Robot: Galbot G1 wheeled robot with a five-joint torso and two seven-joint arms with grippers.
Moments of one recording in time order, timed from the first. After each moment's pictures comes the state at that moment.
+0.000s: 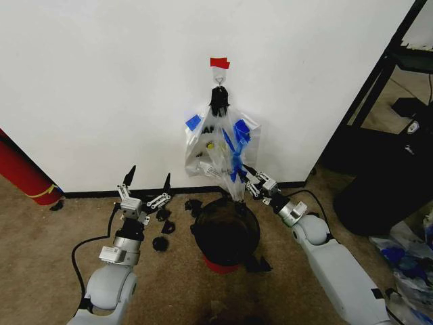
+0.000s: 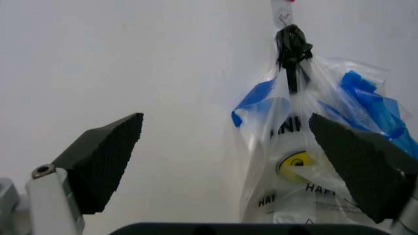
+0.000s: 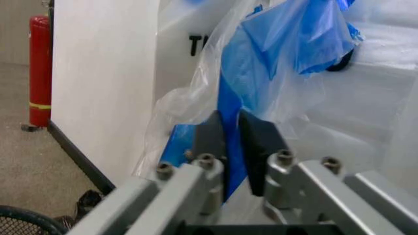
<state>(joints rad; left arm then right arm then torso) 1.37 -1.27 -0.49 -1.98 -0.12 -0.42 0.03 -0.85 1.19 0.23 1.37 0.28 0.47 -0.51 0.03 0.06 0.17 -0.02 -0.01</state>
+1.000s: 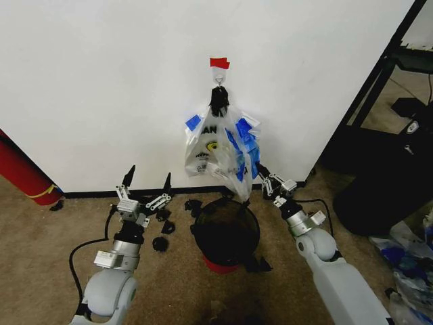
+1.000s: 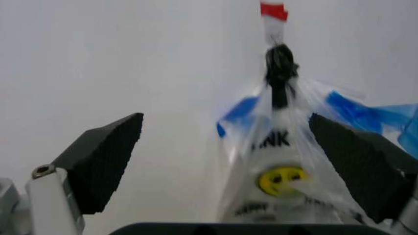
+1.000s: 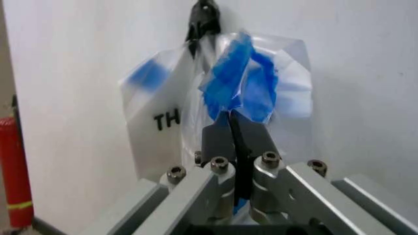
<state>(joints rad) 1.40 -1.26 -0.45 -2.04 -0.20 -0.38 0.02 -1.02 1.21 0.31 1.58 0.54 0.42 -0.42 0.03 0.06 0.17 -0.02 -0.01</state>
